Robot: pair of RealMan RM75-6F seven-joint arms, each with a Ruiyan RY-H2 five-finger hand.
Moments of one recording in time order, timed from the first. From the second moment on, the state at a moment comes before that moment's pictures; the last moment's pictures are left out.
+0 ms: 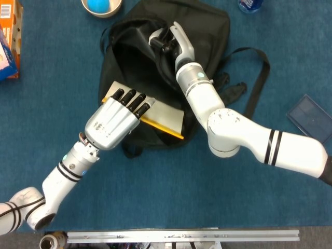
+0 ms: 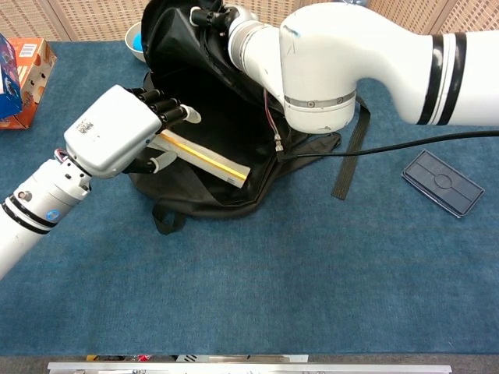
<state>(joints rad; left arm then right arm) -0.56 -1.68 0.02 -1.25 1.76 1.43 0.40 1.20 -1.89 0.83 -1.32 -0.05 0.86 0.14</state>
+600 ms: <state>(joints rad) -0.56 -1.73 -0.01 -1.06 1.81 1.50 0.28 1.19 -1.88 0.83 -1.35 -0.06 0.88 0.14</state>
